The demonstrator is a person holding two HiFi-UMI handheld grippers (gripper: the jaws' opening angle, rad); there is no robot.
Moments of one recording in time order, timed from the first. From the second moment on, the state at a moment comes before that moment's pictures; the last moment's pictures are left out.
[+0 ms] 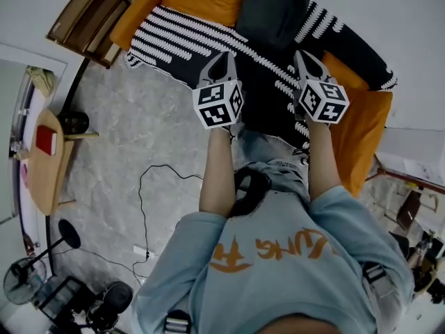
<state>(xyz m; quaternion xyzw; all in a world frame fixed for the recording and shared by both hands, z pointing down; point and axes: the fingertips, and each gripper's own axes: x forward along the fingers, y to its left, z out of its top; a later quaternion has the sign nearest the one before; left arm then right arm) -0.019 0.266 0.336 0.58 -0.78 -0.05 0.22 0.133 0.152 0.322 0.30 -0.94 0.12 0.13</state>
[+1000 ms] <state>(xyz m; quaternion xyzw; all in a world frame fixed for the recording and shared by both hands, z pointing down) -0.084 0.097 0.371 0.56 -0.80 0.02 0.24 0.077 -0.061 0.366 0.32 -0.92 0.19 0.12</state>
